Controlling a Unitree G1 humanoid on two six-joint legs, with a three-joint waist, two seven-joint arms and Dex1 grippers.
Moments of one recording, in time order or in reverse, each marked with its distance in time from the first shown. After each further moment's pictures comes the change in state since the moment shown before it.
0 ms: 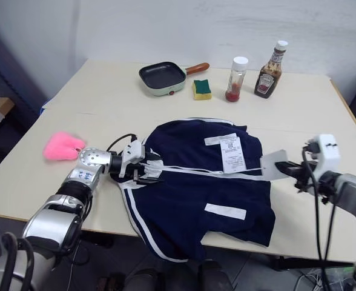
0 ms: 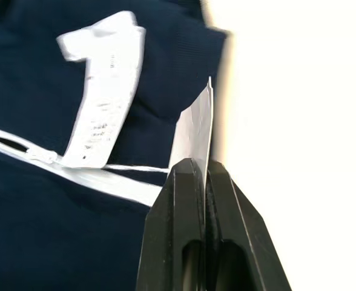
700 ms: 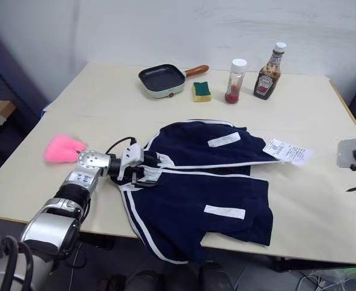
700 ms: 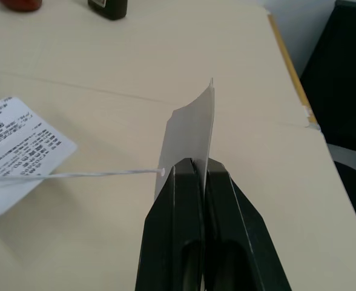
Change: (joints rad) left arm 0.031 0.006 0.000 -0.039 -0.009 -0.007 -0.017; right arm 0.046 -0.086 -0.044 0.401 -0.298 -0.573 0.057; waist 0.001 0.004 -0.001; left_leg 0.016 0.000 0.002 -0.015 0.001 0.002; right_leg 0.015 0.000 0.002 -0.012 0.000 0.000
